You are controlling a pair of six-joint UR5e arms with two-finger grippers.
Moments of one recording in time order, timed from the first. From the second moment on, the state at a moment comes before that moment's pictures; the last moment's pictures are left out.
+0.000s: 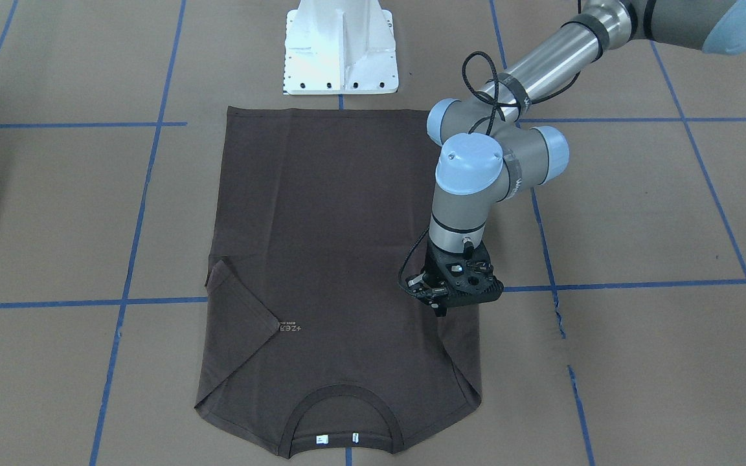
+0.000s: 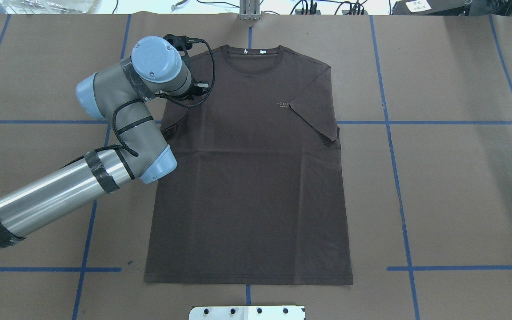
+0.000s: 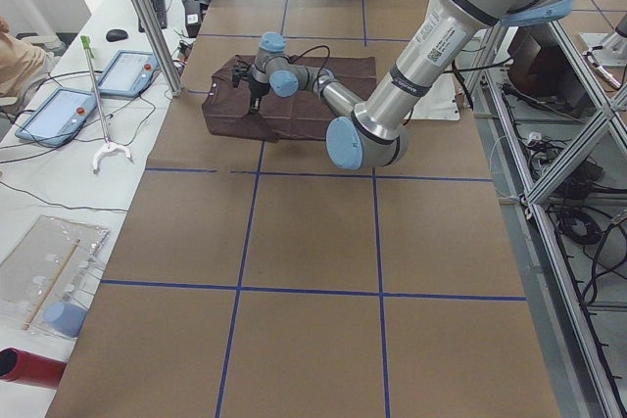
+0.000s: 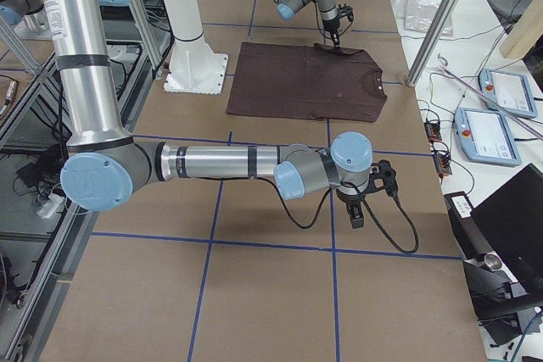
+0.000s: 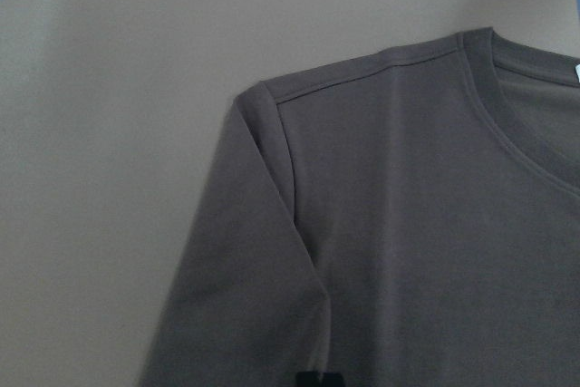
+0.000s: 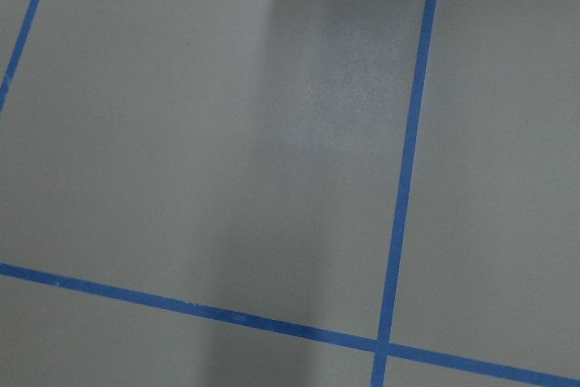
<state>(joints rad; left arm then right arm) -0.71 -2.37 -1.26 -1.94 -1.72 -1.22 1.54 -1.42 1.46 -1.25 2.40 0.12</state>
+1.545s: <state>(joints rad) -0.68 -2.14 -1.80 -1.77 -1.78 -1.03 1.36 -1.62 1.86 -1.24 2.44 0.55</state>
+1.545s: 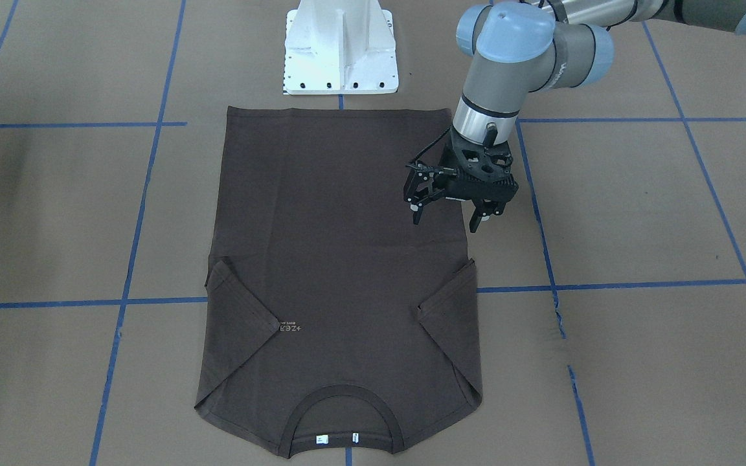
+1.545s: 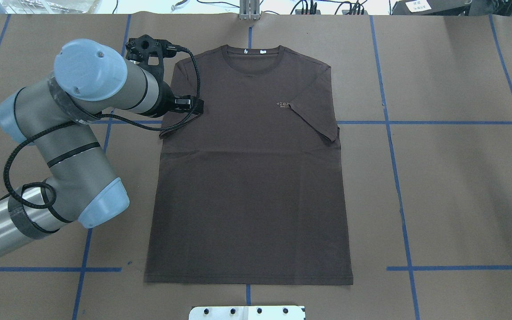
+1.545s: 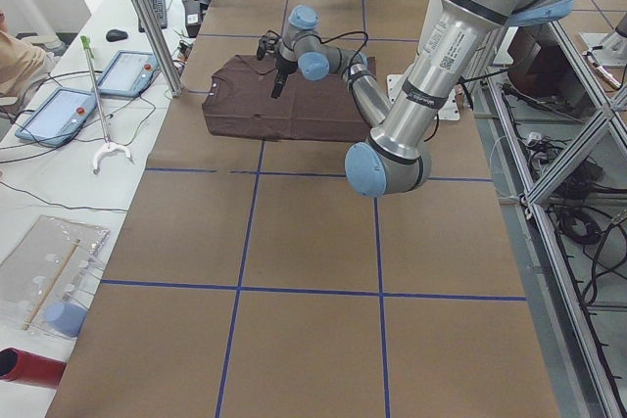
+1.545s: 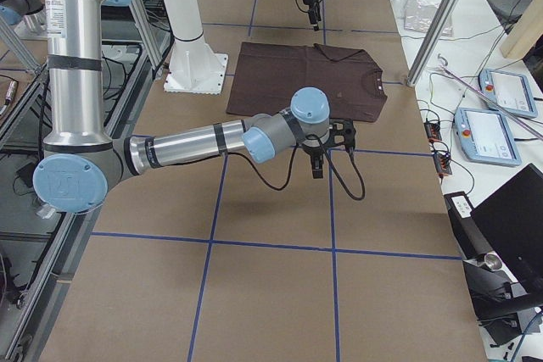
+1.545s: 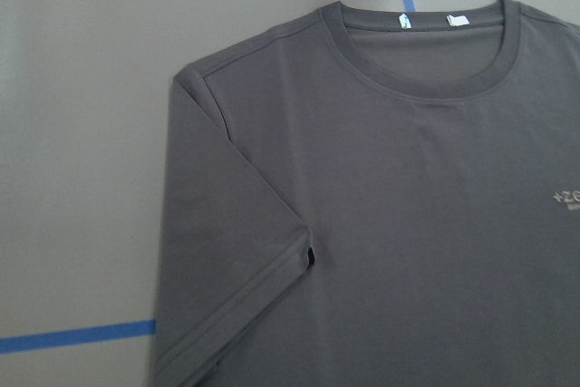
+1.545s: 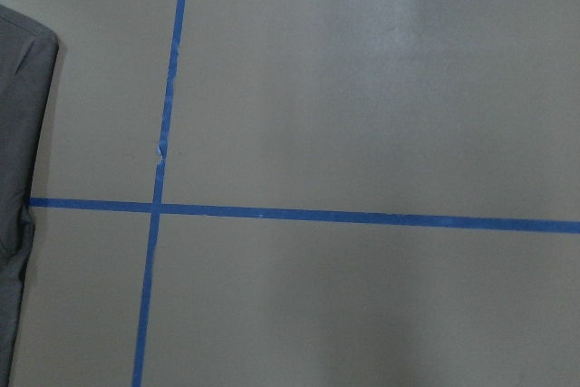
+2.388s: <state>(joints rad) -0.53 -2.00 -2.00 -1.78 -1.76 -1.21 0.90 -1.83 2.08 -0.85 2.11 1.32</state>
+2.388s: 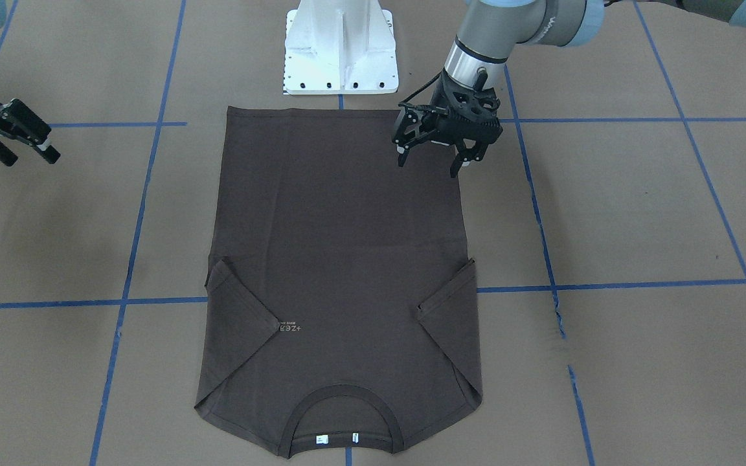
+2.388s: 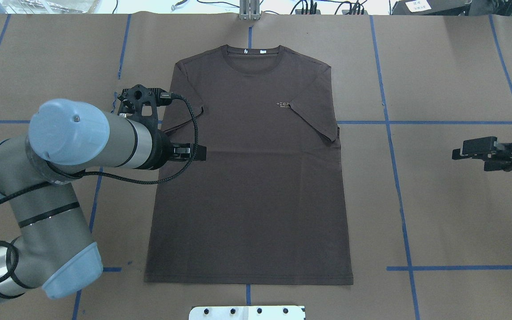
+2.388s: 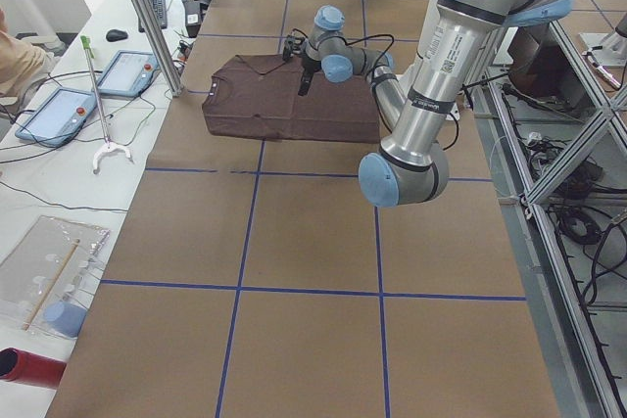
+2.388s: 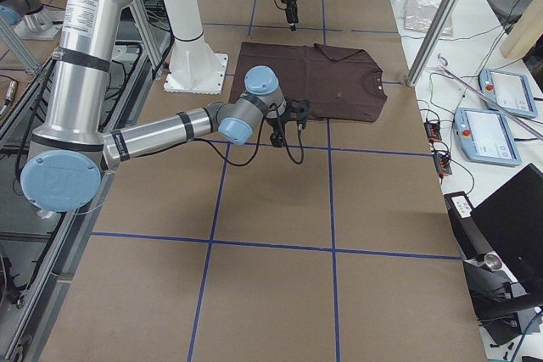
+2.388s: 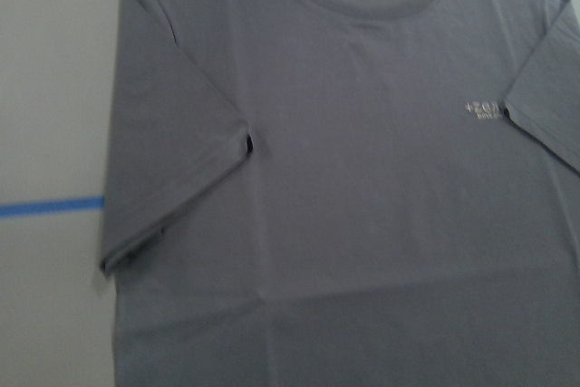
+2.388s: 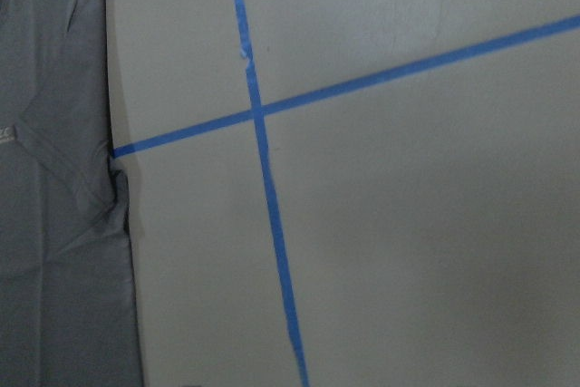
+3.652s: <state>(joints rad) -0.13 -1.73 -2.09 -1.78 -1.52 -1.75 0.17 -1.64 2.23 -1.20 1.45 1.89</state>
